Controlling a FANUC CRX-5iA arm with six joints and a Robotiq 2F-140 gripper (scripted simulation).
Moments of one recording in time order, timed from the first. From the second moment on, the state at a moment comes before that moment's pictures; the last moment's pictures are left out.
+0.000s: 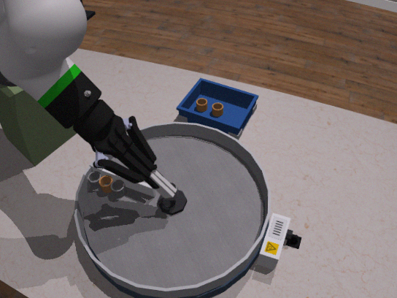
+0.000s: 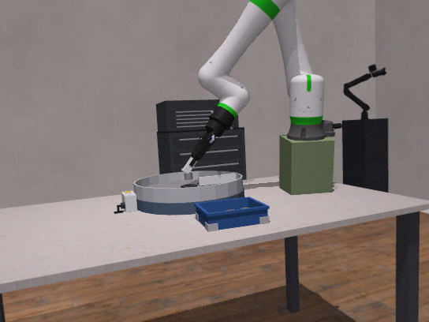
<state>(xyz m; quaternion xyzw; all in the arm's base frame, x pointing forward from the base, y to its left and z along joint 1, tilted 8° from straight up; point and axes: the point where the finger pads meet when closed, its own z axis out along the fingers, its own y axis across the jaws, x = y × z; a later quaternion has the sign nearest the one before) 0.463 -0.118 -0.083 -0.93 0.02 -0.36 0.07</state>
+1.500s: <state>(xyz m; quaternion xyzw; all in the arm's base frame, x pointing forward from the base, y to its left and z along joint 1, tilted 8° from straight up) 0.464 -0.116 -0.100 -0.93 0.02 -0.36 0.07</state>
